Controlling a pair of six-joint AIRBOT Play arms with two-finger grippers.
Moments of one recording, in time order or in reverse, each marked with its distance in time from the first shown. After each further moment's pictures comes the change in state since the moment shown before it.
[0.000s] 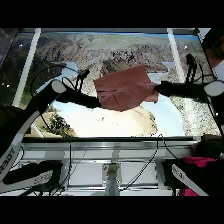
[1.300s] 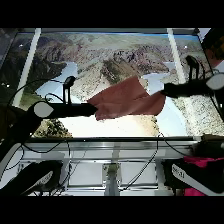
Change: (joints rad) left arm -0.037 0.349 -0.201 0.005 0.195 -0.211; right arm 0.016 -0.203 0.302 -0.263 0.192 0.106
